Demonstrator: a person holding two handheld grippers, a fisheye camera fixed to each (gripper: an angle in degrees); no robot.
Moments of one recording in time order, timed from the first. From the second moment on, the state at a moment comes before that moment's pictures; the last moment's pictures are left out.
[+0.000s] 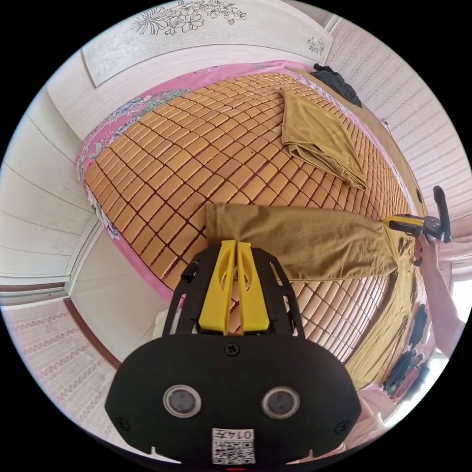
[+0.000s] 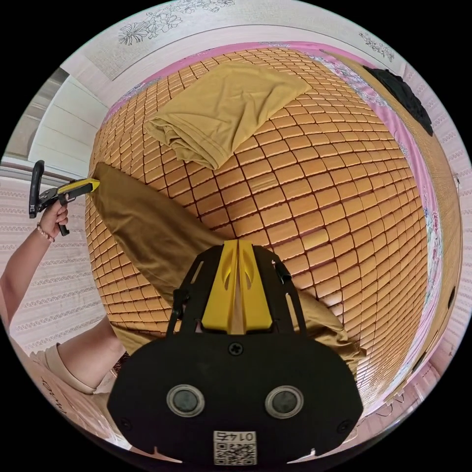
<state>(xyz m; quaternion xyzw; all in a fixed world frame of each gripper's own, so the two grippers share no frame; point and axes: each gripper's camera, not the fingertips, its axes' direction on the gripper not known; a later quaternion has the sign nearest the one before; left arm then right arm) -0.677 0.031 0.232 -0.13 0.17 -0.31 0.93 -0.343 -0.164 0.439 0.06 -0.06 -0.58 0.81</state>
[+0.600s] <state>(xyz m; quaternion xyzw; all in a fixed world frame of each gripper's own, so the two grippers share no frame) -0.400 -0.228 0.184 0.05 0.32 0.08 0.94 0.055 -0.247 0.446 0.09 -0.04 -0.31 0.95</state>
